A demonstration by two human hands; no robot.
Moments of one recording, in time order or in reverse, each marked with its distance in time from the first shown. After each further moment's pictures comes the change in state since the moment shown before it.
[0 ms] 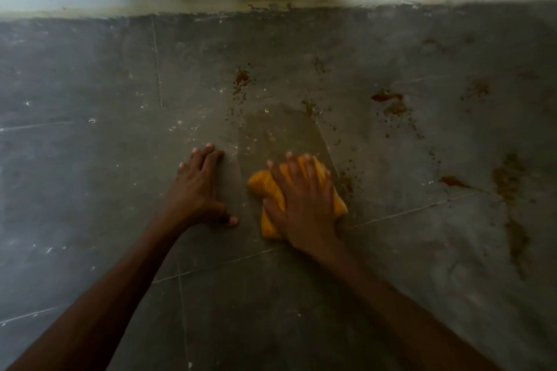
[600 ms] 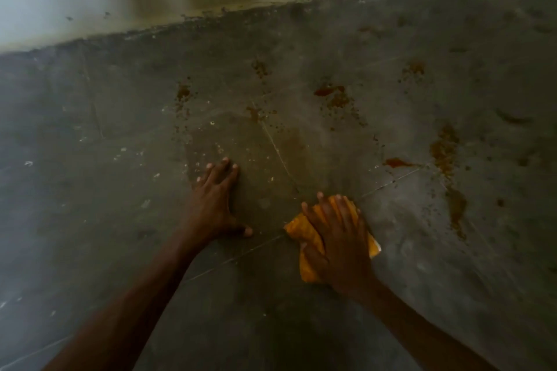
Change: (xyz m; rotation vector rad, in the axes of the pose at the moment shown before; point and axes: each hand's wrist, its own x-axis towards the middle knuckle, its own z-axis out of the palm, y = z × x) left_hand 0.021 0.084 0.035 0.115 -0.132 0.198; right_hand -0.112 0.107 -0.016 0.005 0.011 0.117
